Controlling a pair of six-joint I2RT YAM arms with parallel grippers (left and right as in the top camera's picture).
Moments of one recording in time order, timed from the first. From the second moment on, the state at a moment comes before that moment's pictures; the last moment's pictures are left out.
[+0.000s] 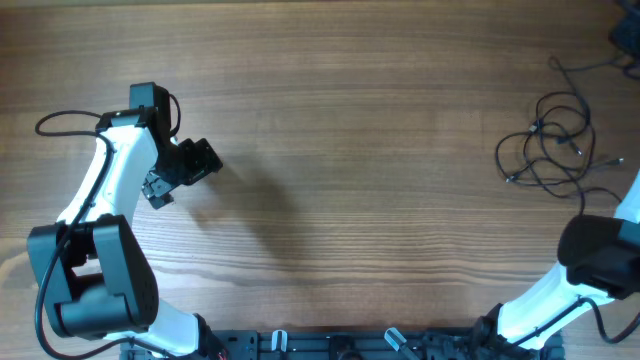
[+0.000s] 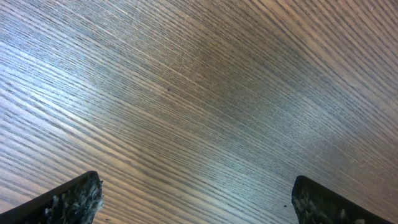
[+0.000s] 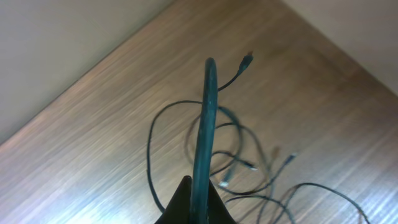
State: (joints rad) left arm 0.12 1.73 1.18 -0.99 0.05 -0.48; right arm -0.39 1.93 2.27 -1.26 0.14 0.32
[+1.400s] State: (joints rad) left arm 0.06 1.73 1.18 -0.86 0.15 -0.49; right arm -0.31 1.93 1.83 -1.24 -0.18 0.22
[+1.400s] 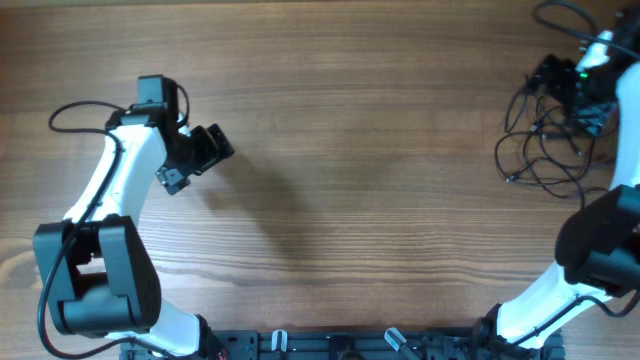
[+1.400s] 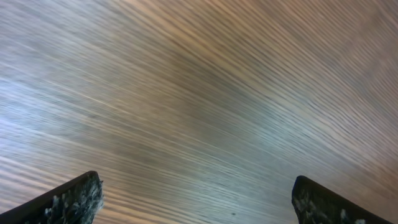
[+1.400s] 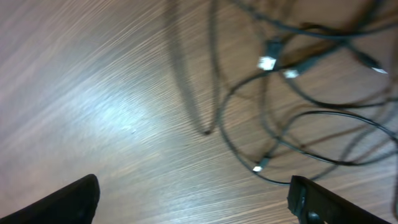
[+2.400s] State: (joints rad) left arm -0.08 1.73 1.18 -0.89 0.15 -0.49; right arm -0.22 1.94 1.49 -0.93 0.15 0.34
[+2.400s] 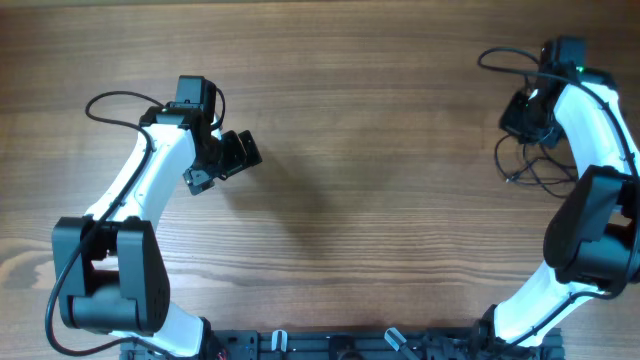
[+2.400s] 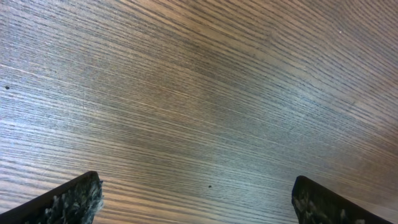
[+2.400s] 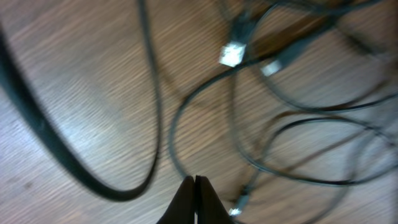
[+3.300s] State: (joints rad) left arm -0.08 1.73 1.18 -0.90 0.15 -0.49; right arm -0.23 1.92 1.48 -0.79 -0.11 0.17
